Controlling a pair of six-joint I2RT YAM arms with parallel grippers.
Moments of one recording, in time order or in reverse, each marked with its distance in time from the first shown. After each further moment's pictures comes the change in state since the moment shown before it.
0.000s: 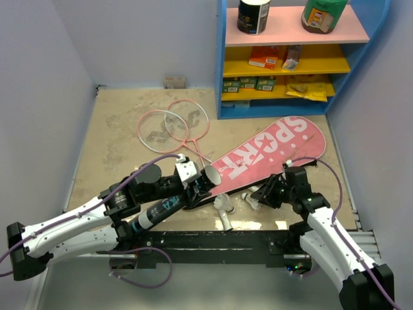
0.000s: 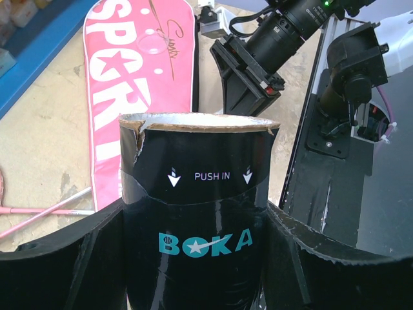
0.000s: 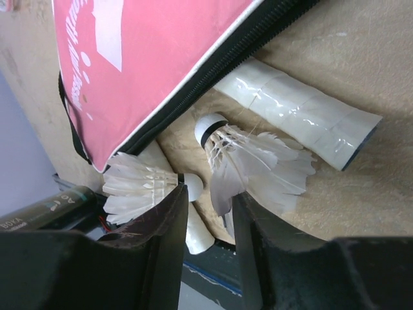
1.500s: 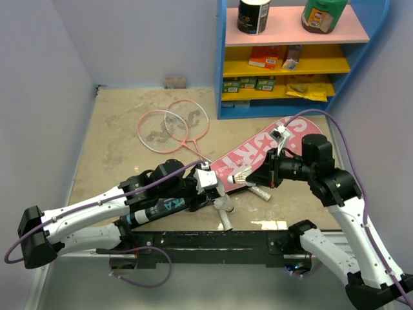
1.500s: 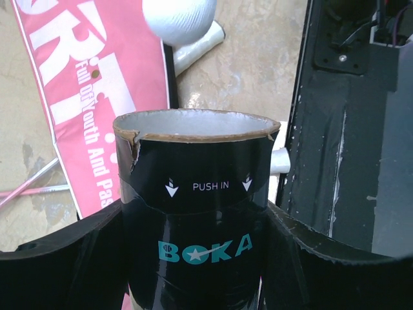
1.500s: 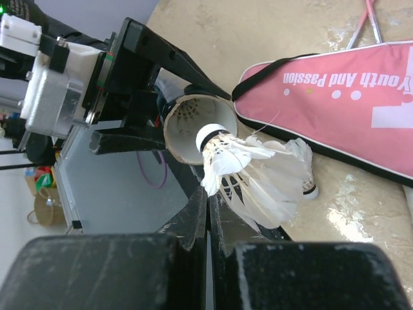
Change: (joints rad) left arm 0.000 0.216 0.061 -0.145 0.074 0.157; right arm 0.100 0.086 0.683 -0.284 -0.373 -0.539
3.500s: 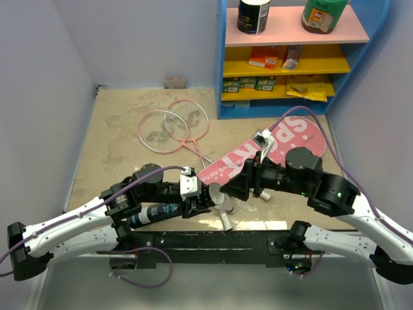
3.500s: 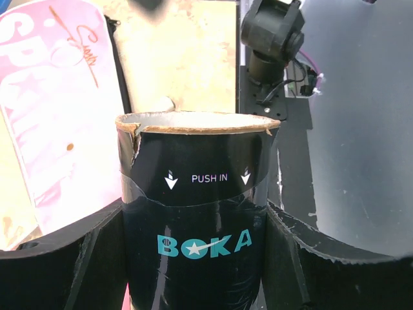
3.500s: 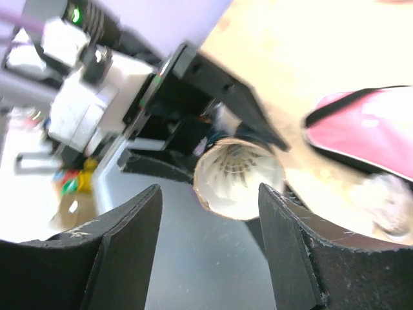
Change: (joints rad) left arm 0.004 -0.211 -0.070 0.117 0.221 -0.041; right arm 0.626 0.025 0.061 0.238 0.495 0.357
